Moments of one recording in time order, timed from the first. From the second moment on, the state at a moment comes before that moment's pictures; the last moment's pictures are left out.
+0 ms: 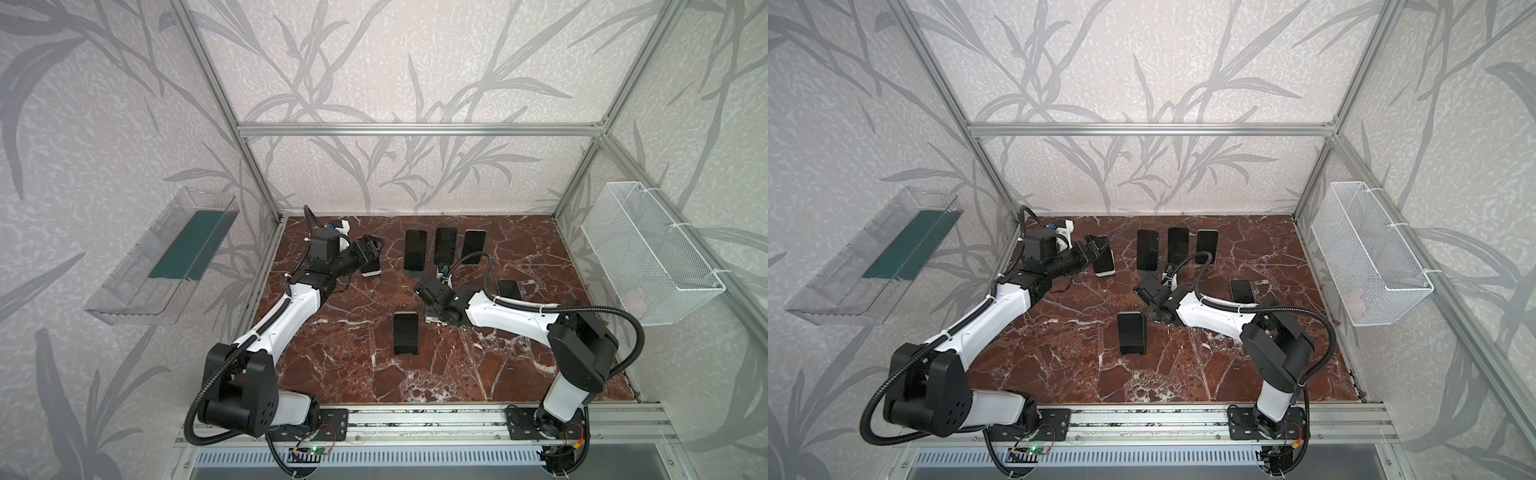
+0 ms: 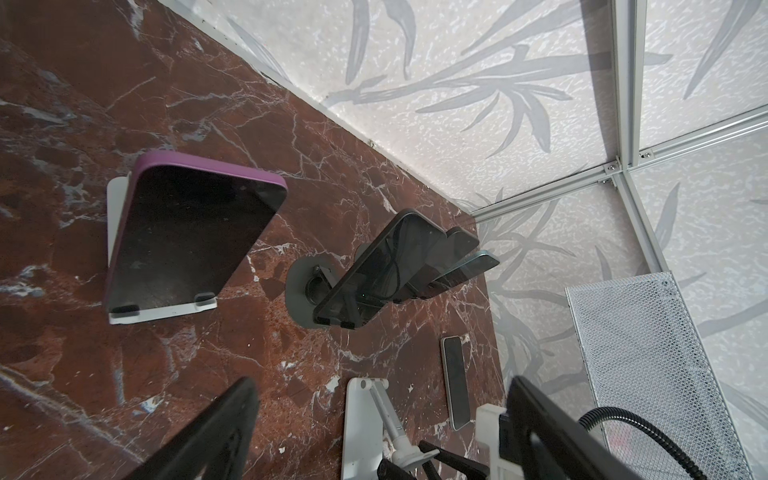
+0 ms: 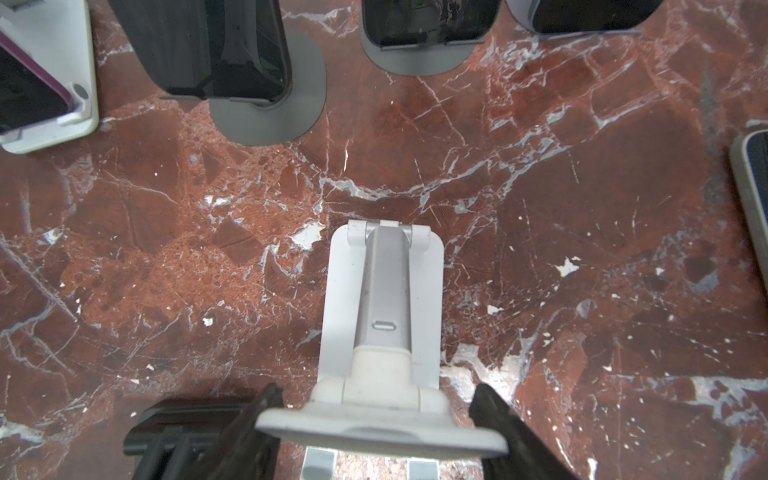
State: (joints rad) left arm -0.21 1.38 0.97 -0.04 0.40 -0.79; right arm 0.86 1.74 1.13 -0.48 0.44 0.83
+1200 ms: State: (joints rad) left arm -0.21 1.38 0.97 -0.04 0.40 -0.79; right arm 0.82 1.74 1.15 -0.48 0.35 0.71
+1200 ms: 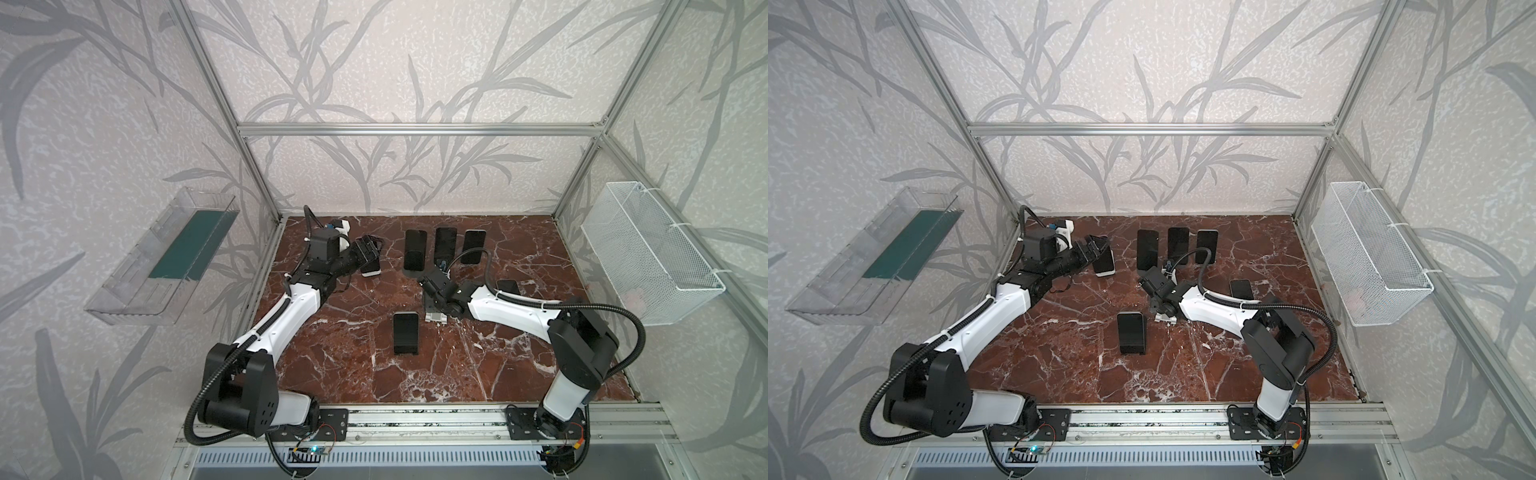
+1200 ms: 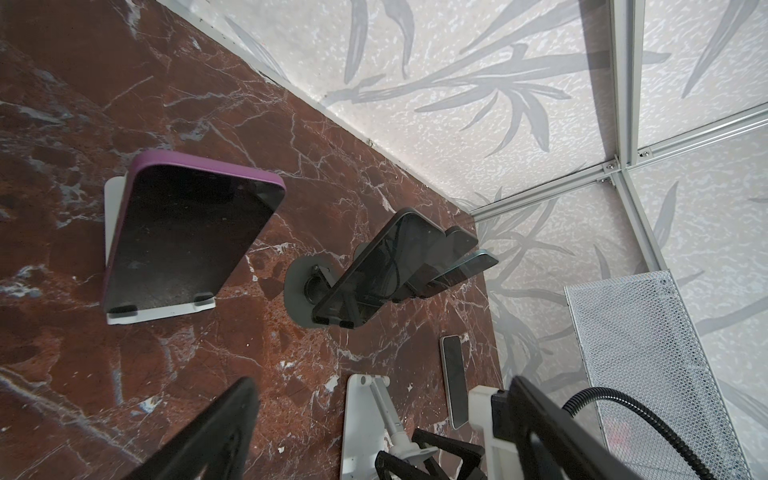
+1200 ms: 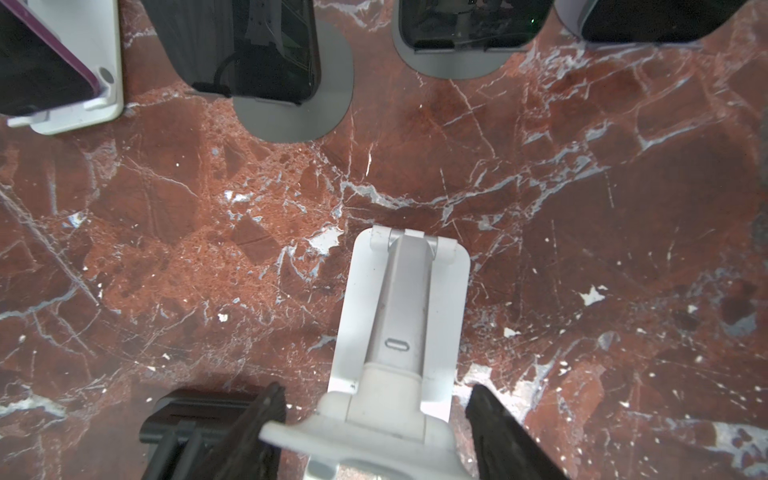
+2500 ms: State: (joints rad) left arm -0.20 1.41 0.96 0.03 0.46 -0.82; right arm 0.47 1.00 0.65 -0.58 0.36 0.49
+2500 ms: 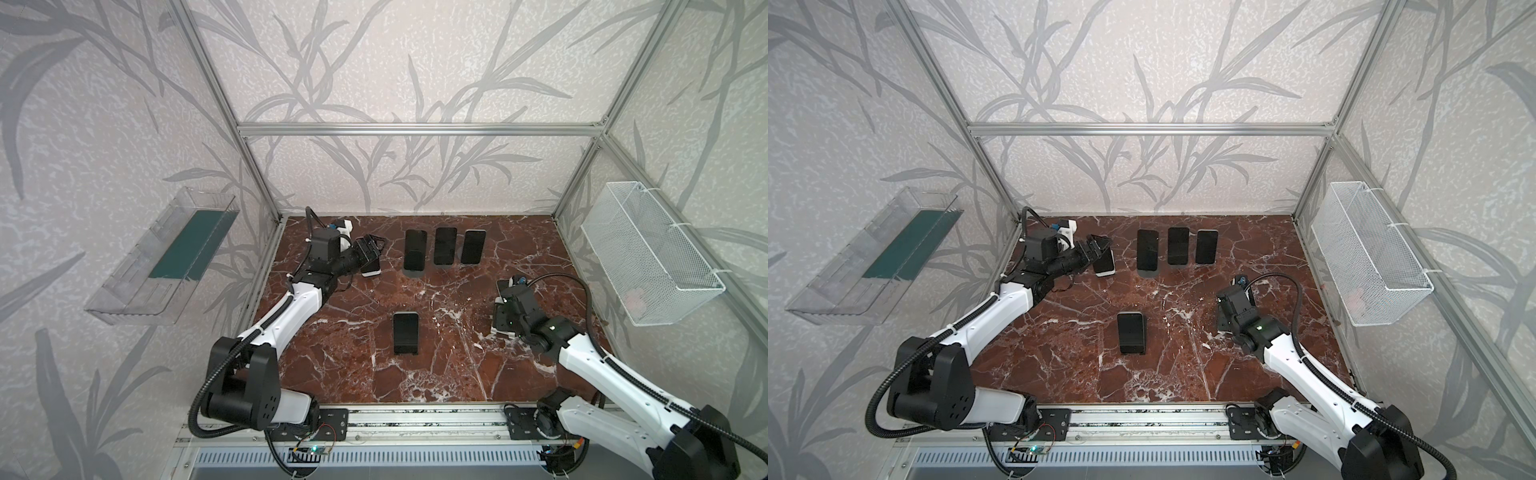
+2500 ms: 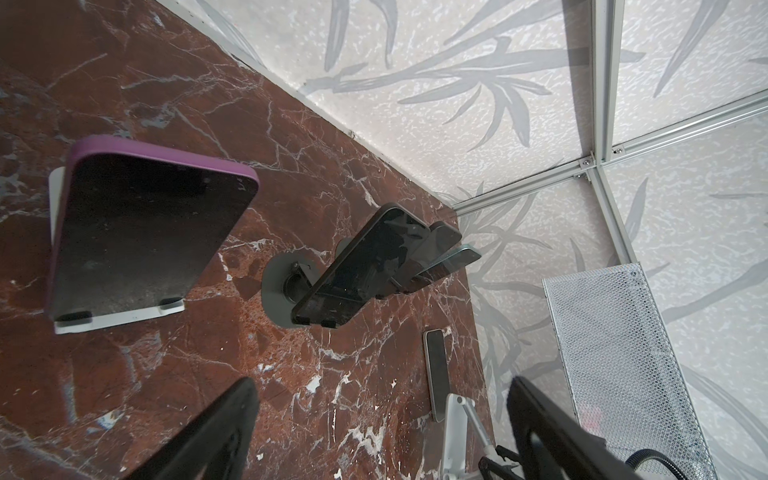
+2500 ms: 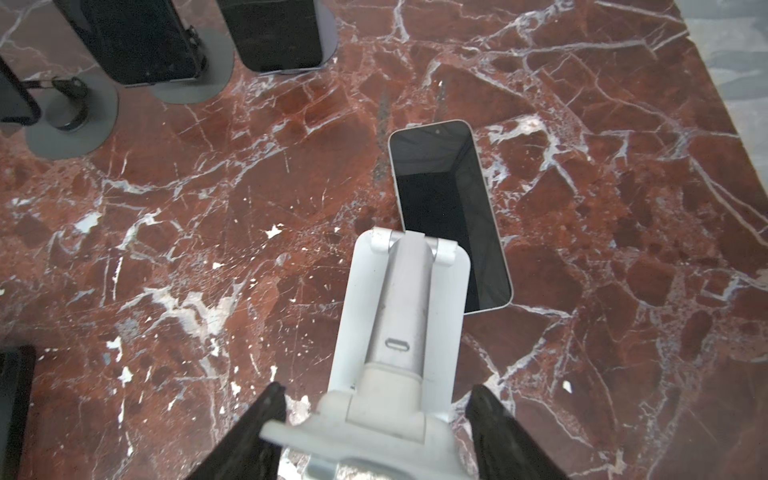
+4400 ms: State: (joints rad) left arm -0.20 1.38 0.93 0.20 0.59 -0.95; right arm -0.05 2.10 1.57 -0.38 -0.19 -0.09
